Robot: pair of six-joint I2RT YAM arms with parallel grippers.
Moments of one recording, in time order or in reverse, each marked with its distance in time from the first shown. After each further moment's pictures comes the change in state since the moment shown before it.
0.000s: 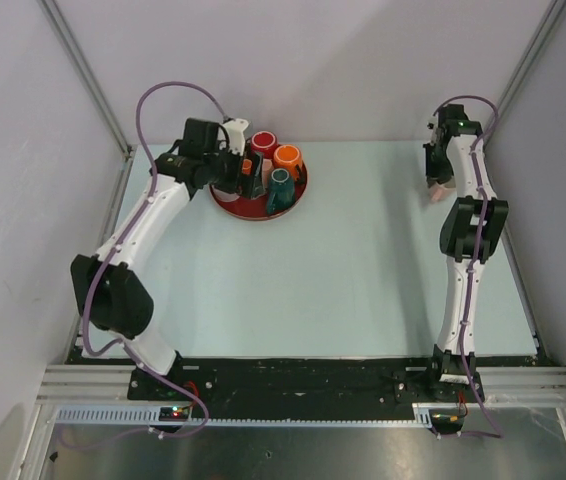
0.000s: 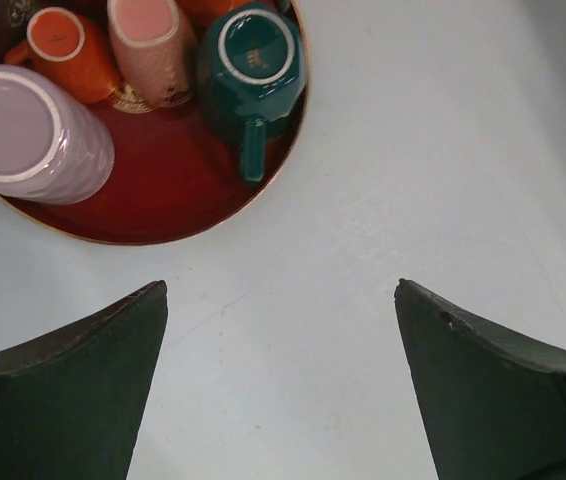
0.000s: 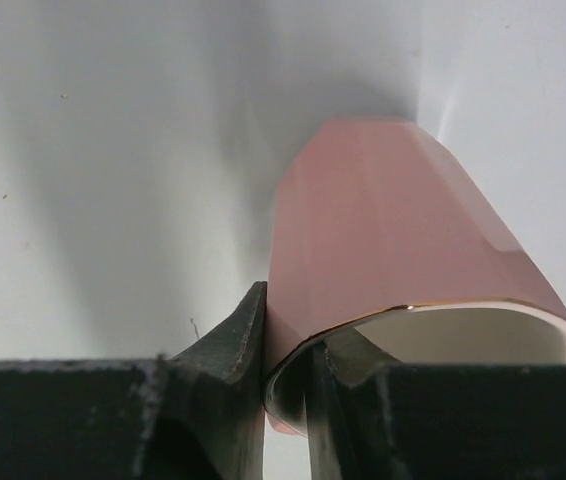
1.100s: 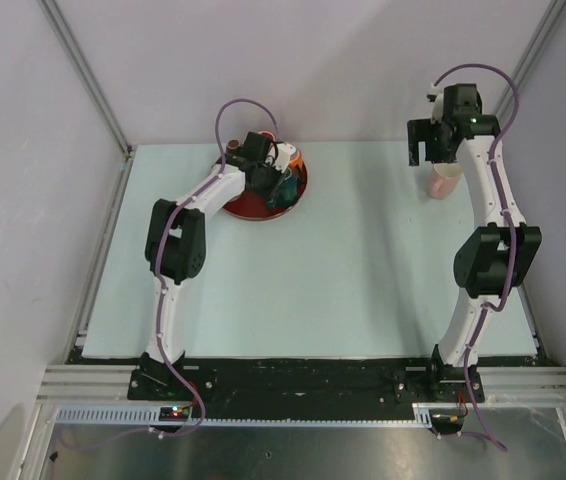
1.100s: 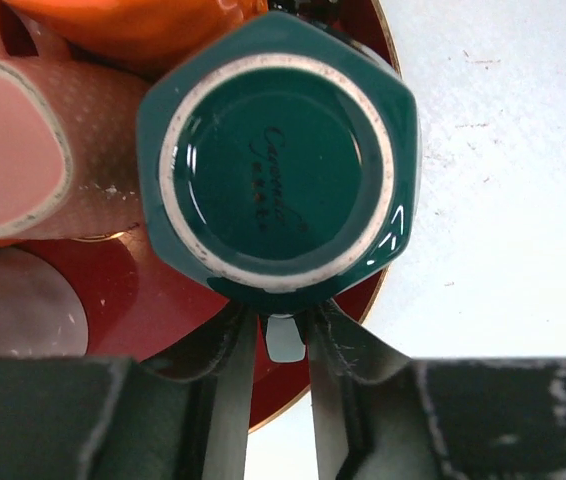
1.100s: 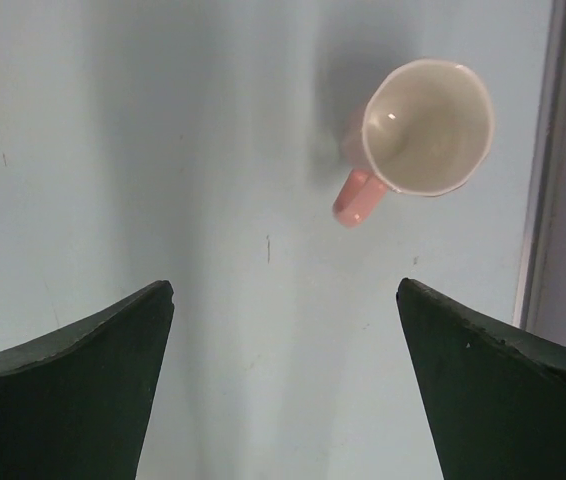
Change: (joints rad) left arm -0.084 0.593 0.270 0.130 -0.130 0.220; right arm 0.081 -0.526 -0.389 0.178 -0.037 -0.013
